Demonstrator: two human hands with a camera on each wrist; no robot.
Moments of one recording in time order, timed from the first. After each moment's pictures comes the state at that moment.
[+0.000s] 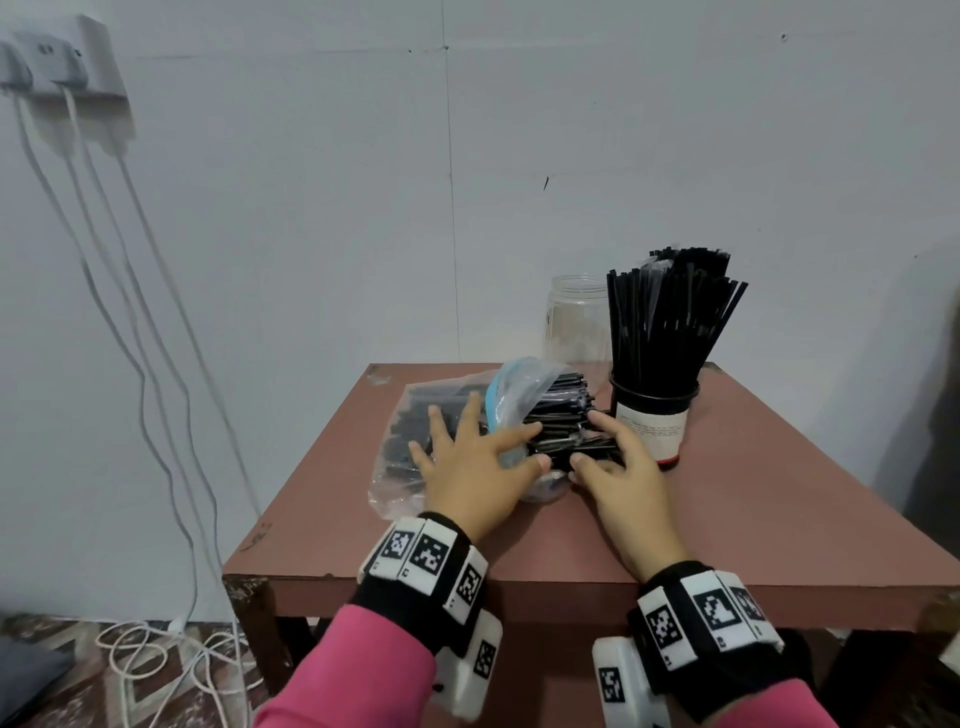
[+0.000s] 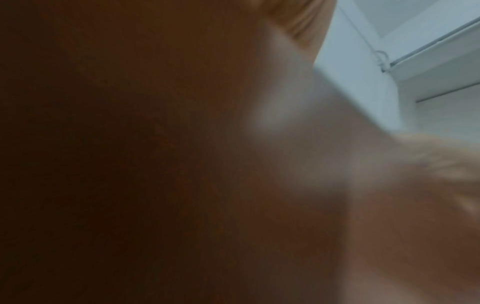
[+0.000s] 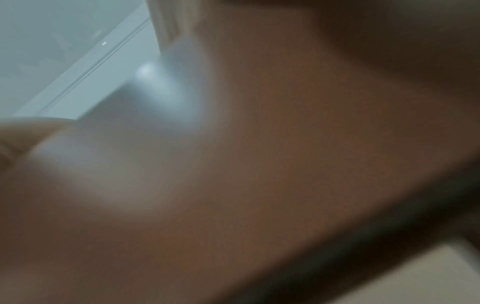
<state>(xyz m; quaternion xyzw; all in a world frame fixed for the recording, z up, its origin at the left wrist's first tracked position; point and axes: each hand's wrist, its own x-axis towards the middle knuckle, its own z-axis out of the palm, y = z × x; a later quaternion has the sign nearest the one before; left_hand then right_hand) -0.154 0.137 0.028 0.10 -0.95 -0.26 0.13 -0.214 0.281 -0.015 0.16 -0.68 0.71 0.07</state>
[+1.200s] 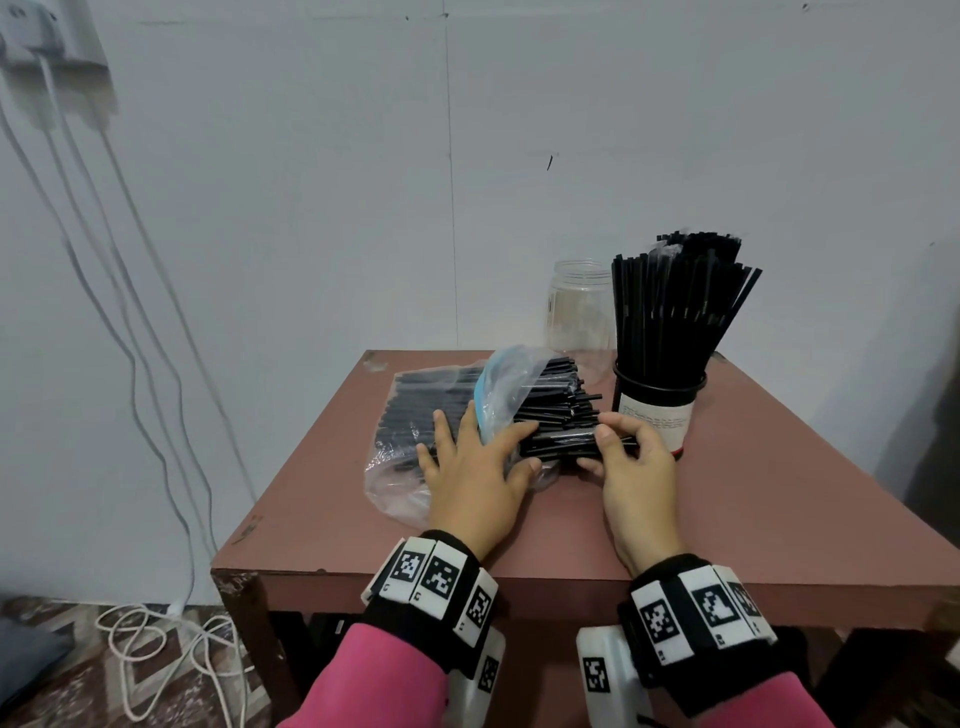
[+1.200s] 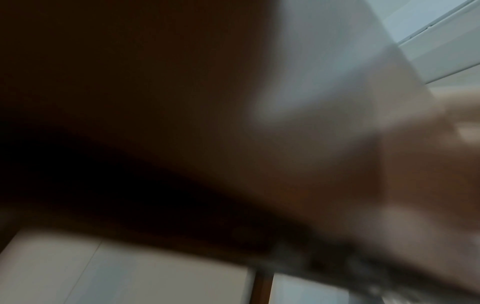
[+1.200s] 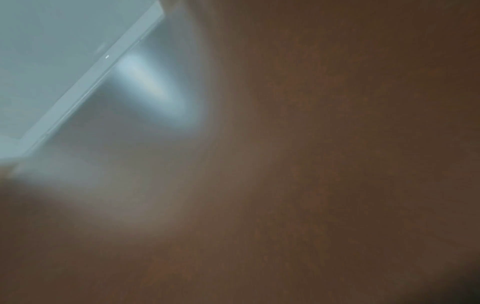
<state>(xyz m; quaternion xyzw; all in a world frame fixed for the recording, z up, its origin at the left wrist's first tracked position) -0.162 0.140 0.000 0.10 -0.94 -0.26 0.18 -0.220 0.274 -0.014 0.08 -0.64 0.75 0.12</state>
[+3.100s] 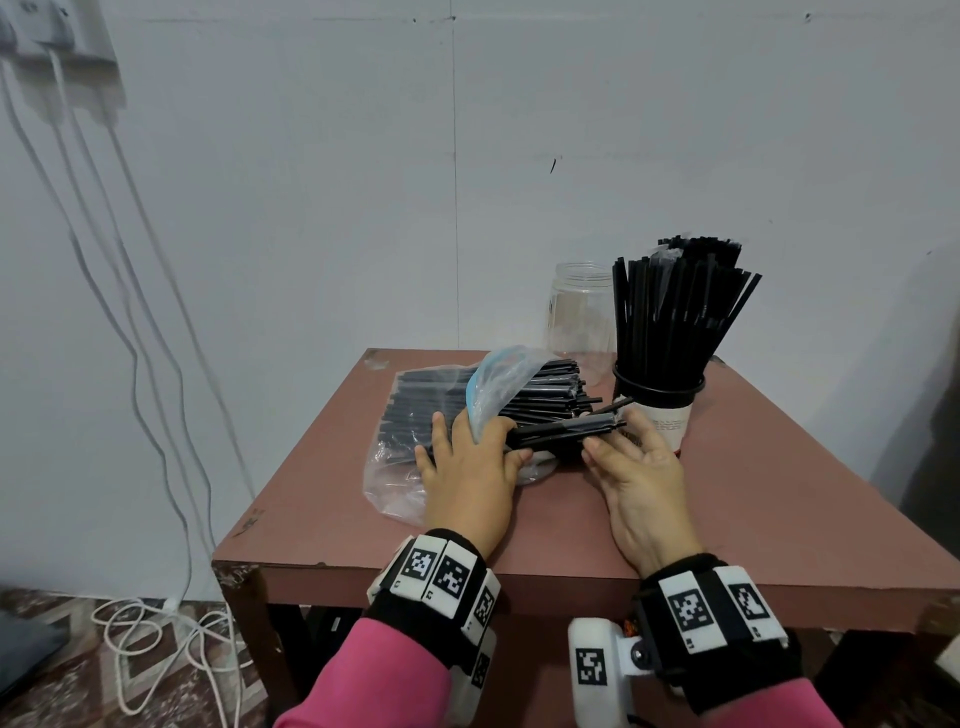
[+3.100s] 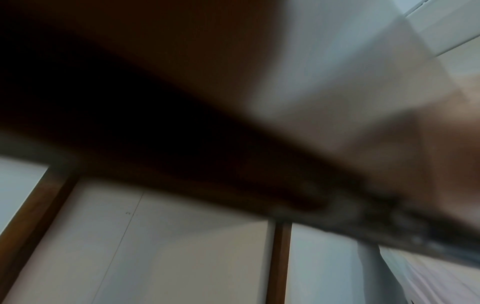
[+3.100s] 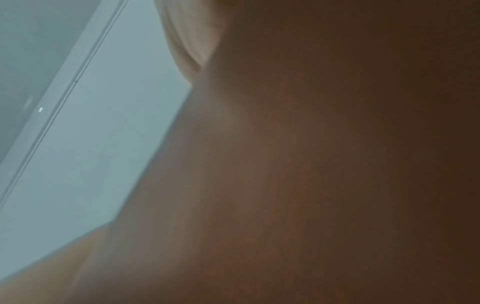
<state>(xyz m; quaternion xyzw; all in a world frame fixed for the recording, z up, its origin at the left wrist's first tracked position) -0.160 0.144 0.000 0.14 -0.94 -0.24 0.20 -0.210 0.282 -0.002 0.11 -0.46 0.88 0.00</state>
